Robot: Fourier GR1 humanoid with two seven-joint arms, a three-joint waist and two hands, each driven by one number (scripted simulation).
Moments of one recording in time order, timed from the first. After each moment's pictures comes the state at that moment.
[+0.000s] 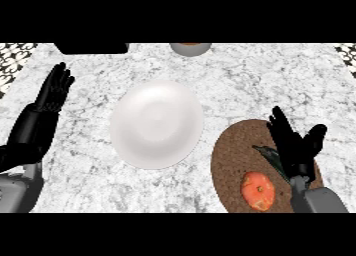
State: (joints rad) left arm -0.20 0.40 -0.10 -1.59 0.15 0.09 -0.16; right arm -0.12 -0.24 0.18 -1.35 -0.32 -0.26 0.12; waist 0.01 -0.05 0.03
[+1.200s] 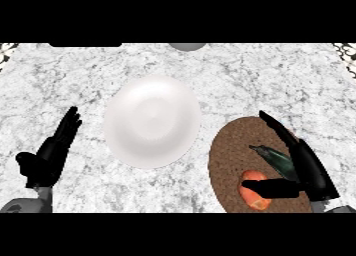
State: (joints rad) left arm -0.05 0.32 -0.07 -1.36 0.14 0.06 -0.12; right arm -0.04 -0.47 0.38 -1.71 0.13 -0.22 0.12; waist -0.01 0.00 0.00
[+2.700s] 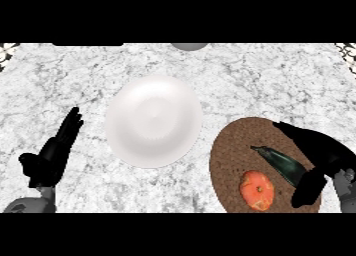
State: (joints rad) left arm -0.05 0.27 -0.02 -1.34 0.08 0.02 -0.14; right arm -0.22 -0.64 0.37 -1.72 0.28 0.48 0.75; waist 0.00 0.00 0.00
